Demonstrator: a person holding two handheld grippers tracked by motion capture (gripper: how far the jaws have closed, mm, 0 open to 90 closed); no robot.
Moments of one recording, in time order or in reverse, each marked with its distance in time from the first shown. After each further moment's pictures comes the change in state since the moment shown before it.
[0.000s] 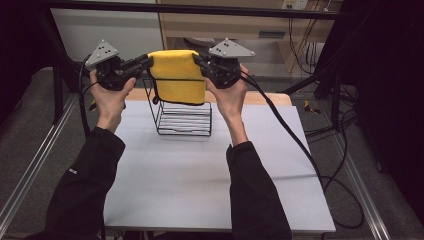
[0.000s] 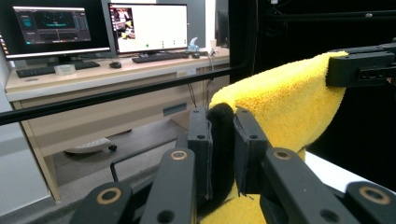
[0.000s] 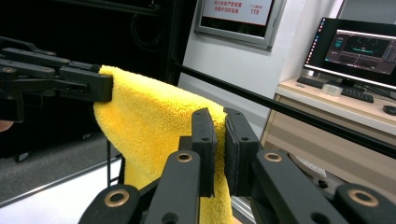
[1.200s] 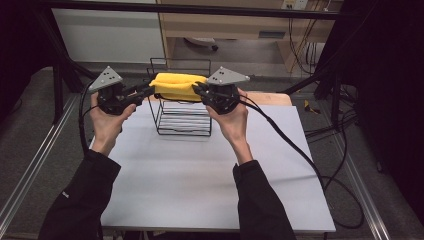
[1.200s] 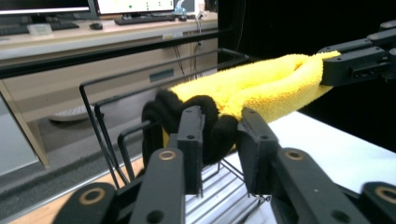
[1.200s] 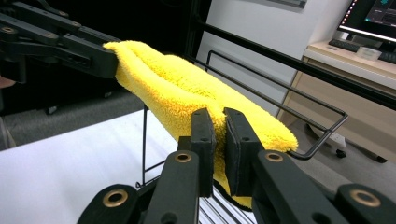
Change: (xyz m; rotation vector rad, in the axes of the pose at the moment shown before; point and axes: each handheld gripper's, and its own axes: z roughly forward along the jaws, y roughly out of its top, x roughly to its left) left arm -0.018 -0.042 -0.023 0.142 -0.050 -0.021; right arm 0.024 -0.044 -0.018 0.157 0.083 -0.024
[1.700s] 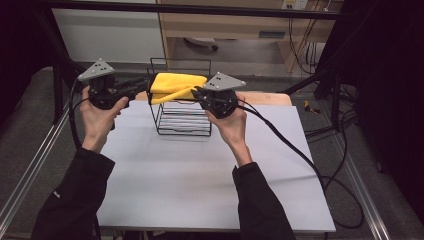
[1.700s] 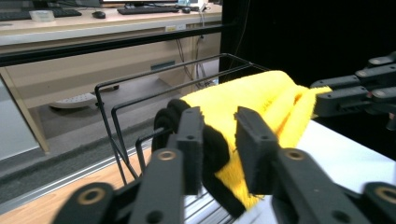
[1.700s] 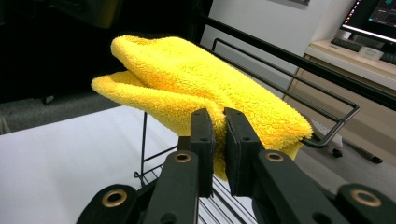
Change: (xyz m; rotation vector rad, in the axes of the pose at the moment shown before) left arm 0.005 0.024 -0.006 0.034 0.012 -0.029; right arm 0.005 -0.010 0.004 0.020 0.003 -0.034
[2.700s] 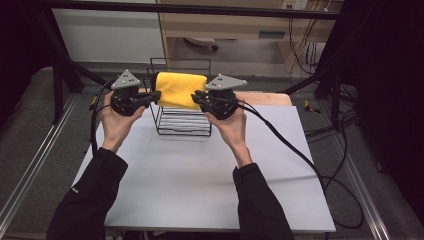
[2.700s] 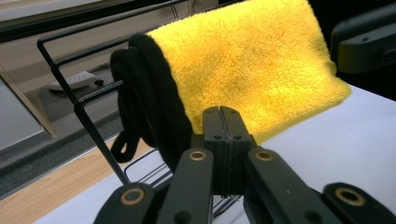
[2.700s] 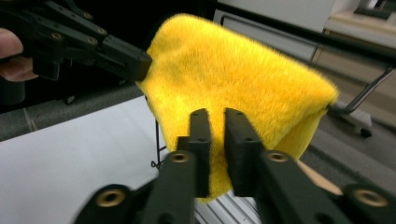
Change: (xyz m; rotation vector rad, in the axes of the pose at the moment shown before) left arm -0.008 -0.033 0.040 0.133 -0.007 0.076; right arm -0.005 -0.012 0.008 0.051 0.058 0.103
